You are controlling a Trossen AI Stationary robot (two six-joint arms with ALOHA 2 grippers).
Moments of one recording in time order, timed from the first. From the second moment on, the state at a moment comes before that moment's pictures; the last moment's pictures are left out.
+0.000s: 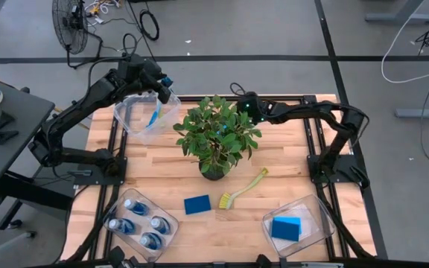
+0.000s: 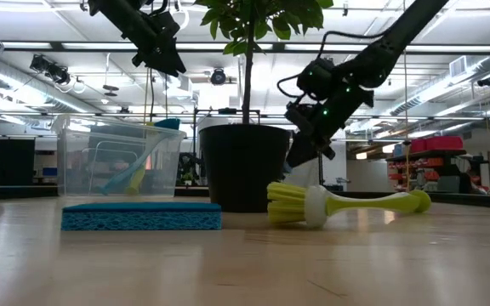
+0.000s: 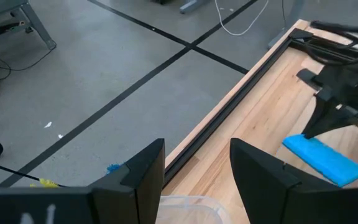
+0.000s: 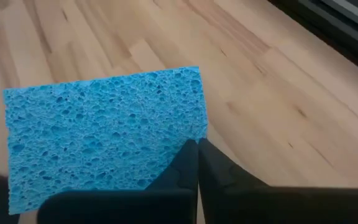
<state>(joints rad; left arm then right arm) 0.80 1.22 1.20 -0.48 0.02 0.09 -0.53 1.73 0.95 -0.02 -0.17 0.16</state>
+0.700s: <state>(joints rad) 0.78 1.22 1.20 -0.40 0.08 0.09 -0.50 1.30 0.95 -0.65 -0.15 -0.09</state>
